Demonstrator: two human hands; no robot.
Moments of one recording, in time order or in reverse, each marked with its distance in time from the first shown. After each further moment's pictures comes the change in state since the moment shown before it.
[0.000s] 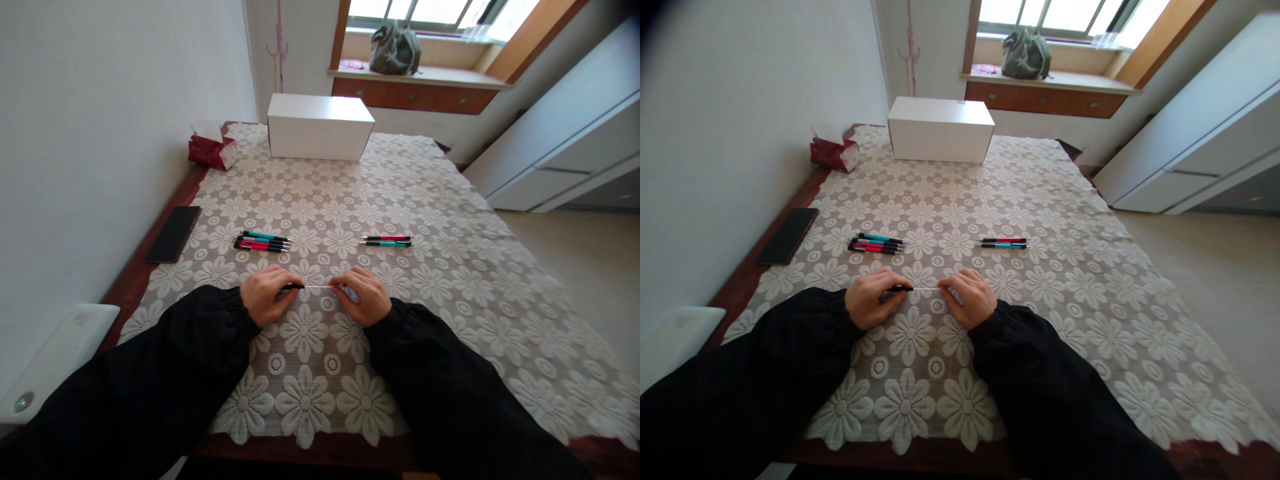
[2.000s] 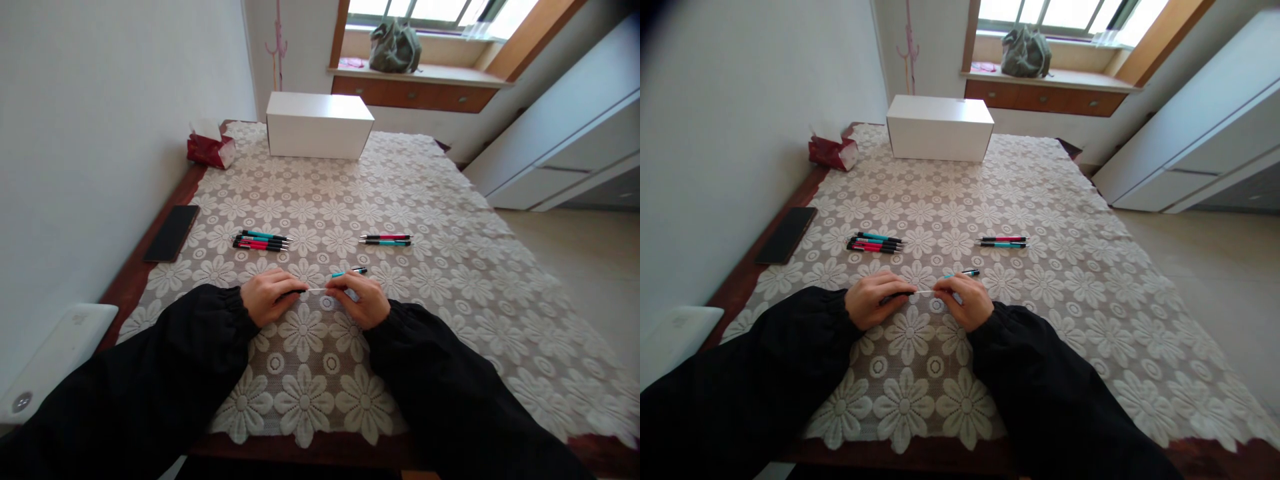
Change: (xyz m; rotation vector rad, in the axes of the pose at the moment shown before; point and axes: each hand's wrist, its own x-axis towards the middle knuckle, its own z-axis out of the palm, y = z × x) left_hand 0.000 -0.001 -0.002 -0.025 -0.077 0.117; right_hand 0.000 -0.010 -0.001 0.218 -0.042 0.140
